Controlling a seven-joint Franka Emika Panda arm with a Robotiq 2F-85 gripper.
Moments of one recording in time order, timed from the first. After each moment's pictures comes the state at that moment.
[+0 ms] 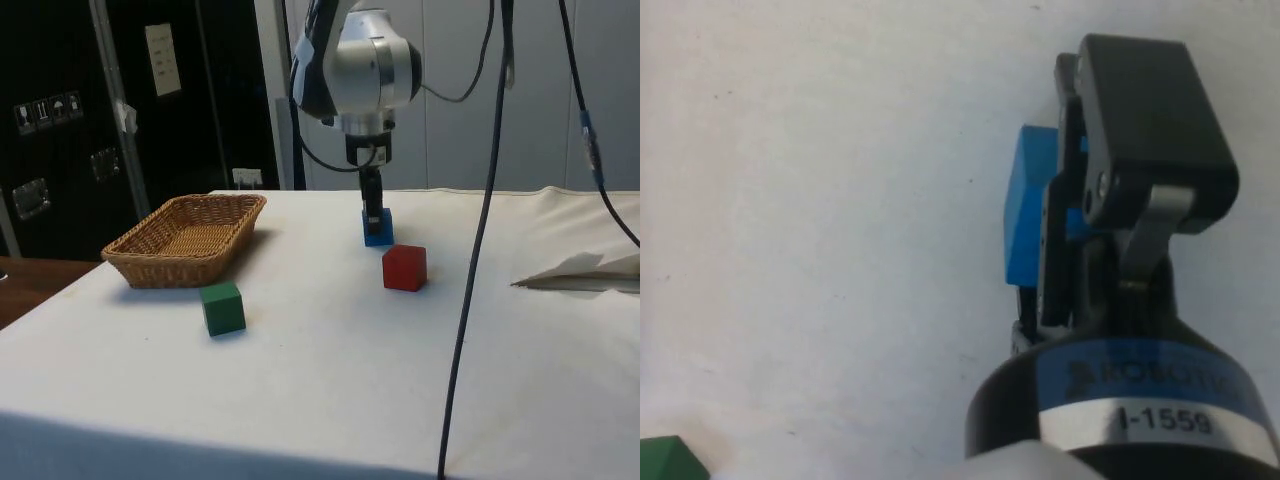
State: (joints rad) arm 0.65 0.72 -0.97 -2.26 1.02 2.51 -1.40
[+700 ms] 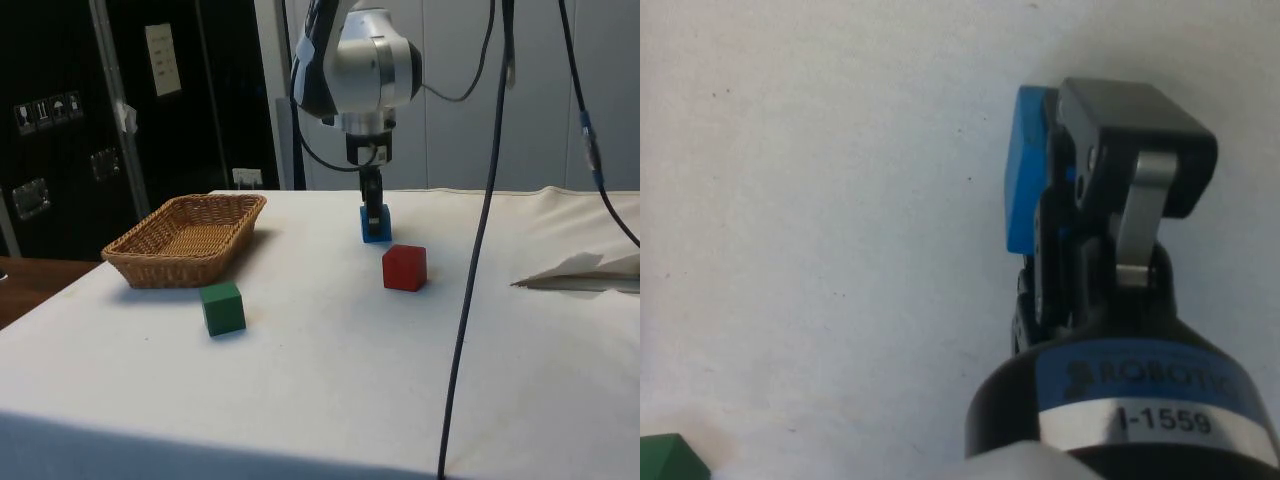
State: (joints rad) arm 0.66 0.72 -0.98 -2.26 1.02 2.51 -1.41
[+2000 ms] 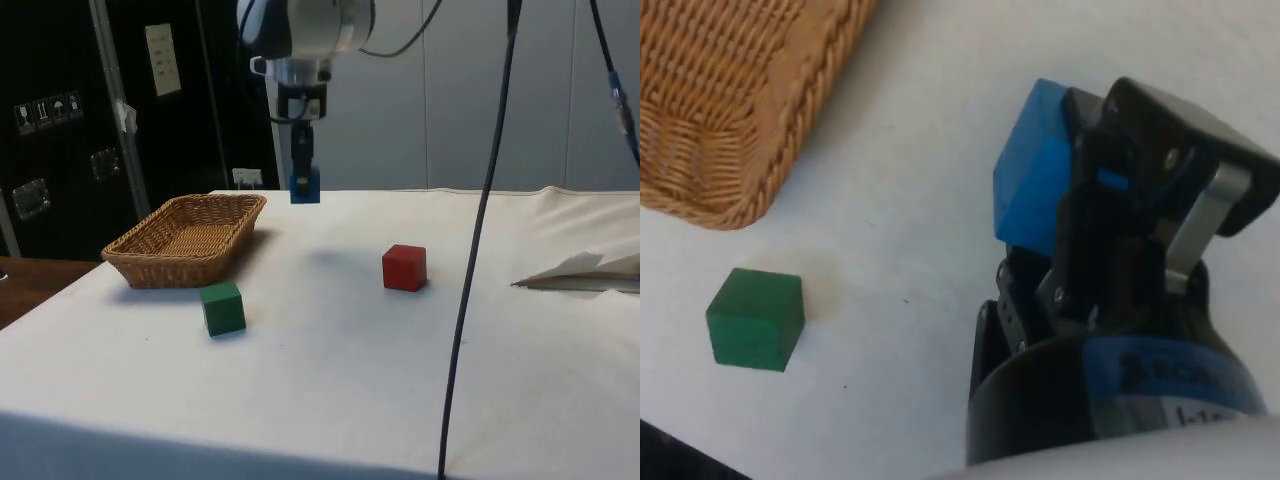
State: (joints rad) arm 0.75 0.58 -1.02 -2.11 0.78 2.44 -1.12
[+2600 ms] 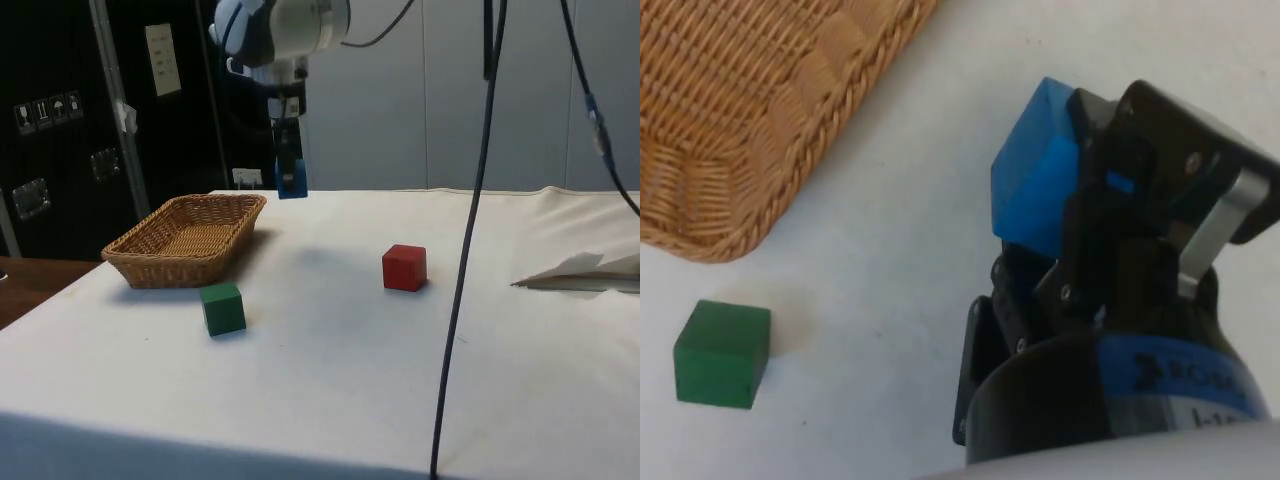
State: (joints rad) arm 0.75 0.69 -1.03 -1.99 0.70 2.39 -1.03
